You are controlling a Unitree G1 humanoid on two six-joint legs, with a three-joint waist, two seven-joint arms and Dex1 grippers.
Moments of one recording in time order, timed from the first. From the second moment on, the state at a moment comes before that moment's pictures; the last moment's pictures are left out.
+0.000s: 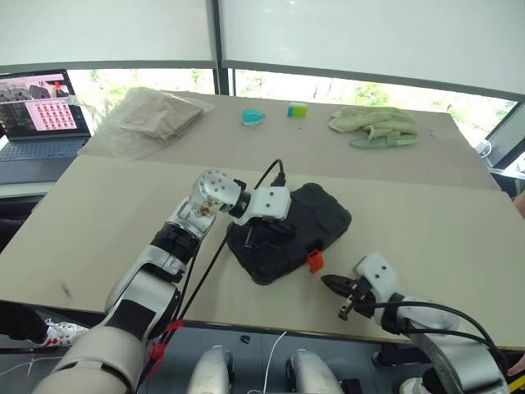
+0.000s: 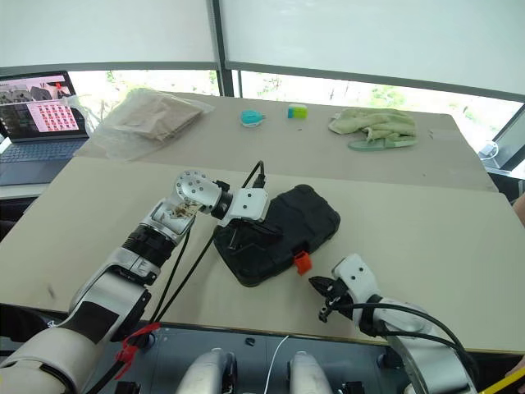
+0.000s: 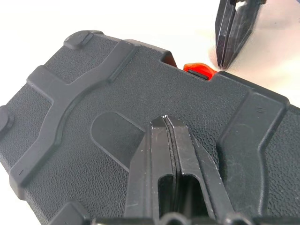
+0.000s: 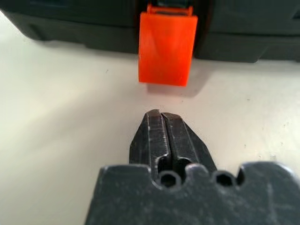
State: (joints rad) left arm -0.96 0.32 -0.42 0.59 0.05 -0.13 -1.38; right arm 0.13 -0.58 0.07 -0.49 0.27 0.55 0.61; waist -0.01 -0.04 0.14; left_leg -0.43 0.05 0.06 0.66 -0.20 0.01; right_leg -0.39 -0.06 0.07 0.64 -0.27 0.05
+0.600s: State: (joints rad) left arm -0.95 0.31 -0.42 0.56 0.05 -0.13 -1.37; right arm -0.01 -0.48 0.13 -0.38 0.24 0.54 0.60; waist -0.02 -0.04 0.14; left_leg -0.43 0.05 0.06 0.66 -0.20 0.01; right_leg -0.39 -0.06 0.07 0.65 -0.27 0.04
